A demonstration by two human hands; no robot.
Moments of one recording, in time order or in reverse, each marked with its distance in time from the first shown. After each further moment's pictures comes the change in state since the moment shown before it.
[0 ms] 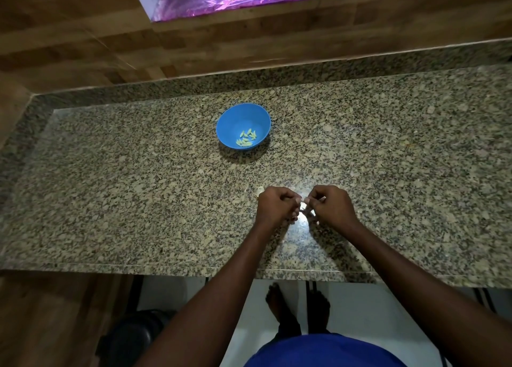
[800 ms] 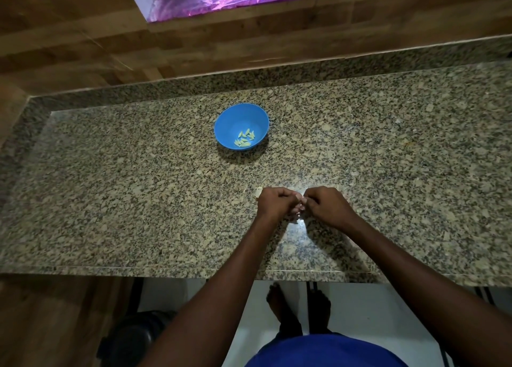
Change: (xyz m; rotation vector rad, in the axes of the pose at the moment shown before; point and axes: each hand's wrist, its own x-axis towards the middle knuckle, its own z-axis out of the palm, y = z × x) left_hand 0.011 0.003 0.006 -0.197 0.011 -0.159; right_hand 0.006 -0.011 -0.009 -0.143 -0.202 -0.164
